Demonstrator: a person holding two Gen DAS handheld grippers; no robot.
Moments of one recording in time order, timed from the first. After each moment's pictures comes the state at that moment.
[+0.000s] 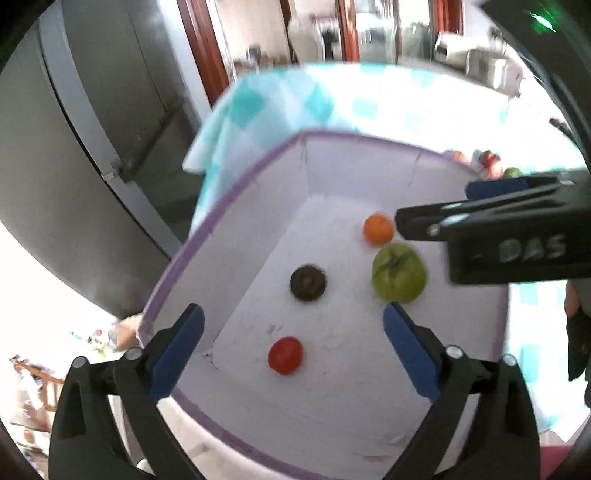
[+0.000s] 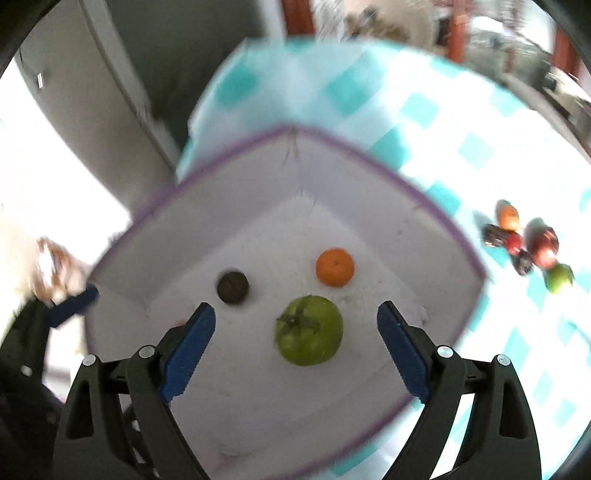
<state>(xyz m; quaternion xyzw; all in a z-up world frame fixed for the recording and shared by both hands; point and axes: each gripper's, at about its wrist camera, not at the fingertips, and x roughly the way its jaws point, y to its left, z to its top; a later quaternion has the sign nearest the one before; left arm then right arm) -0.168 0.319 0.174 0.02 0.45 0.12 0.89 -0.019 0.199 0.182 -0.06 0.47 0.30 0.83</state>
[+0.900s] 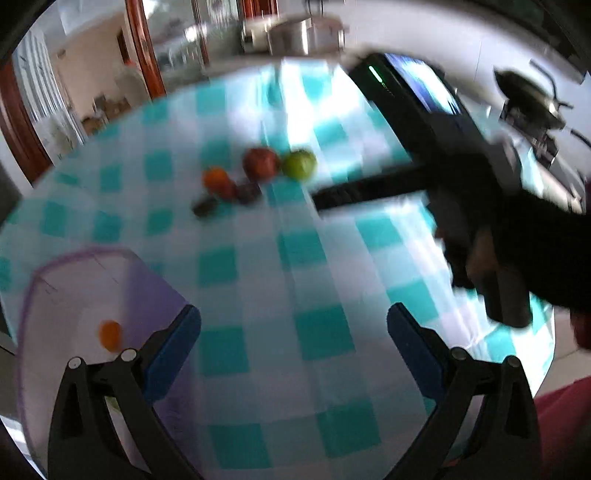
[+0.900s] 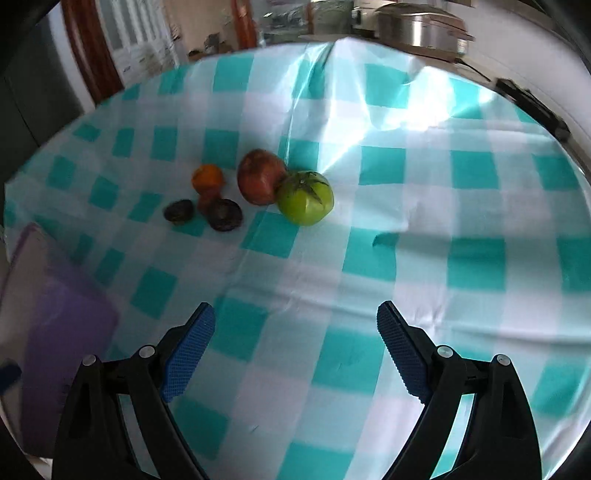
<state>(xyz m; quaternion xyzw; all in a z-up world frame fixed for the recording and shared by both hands) -0.067 0.051 0.138 0.11 0.47 -0.16 0.86 0.088 -0.076 0.074 -0.01 0.49 0.07 0.87</state>
